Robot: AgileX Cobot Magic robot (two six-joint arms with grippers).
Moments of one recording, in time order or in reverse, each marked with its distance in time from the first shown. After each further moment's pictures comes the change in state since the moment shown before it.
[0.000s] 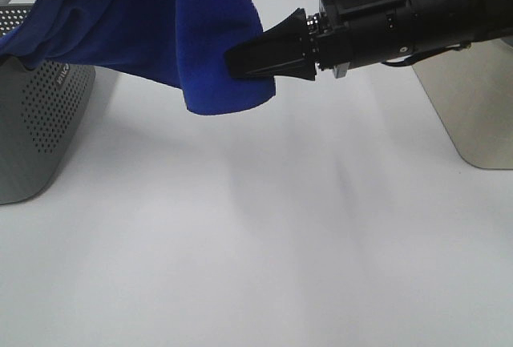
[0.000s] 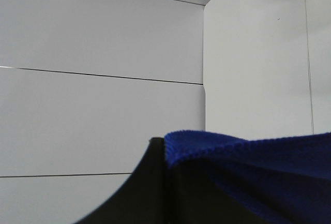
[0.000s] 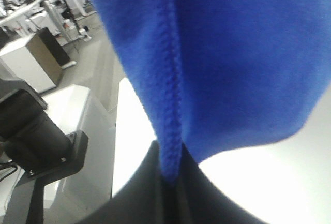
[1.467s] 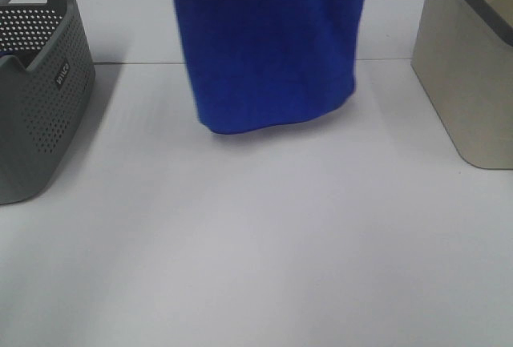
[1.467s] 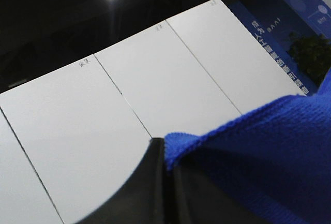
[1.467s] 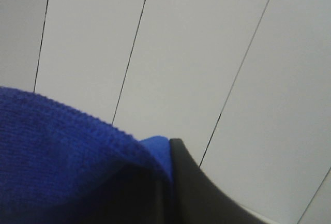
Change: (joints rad) left arm 0.521 0.243 -0.002 -0.034 -1.199 -0.760; right arm 0.000 -0.017 -0.986 -1.354 -0.714 1.247
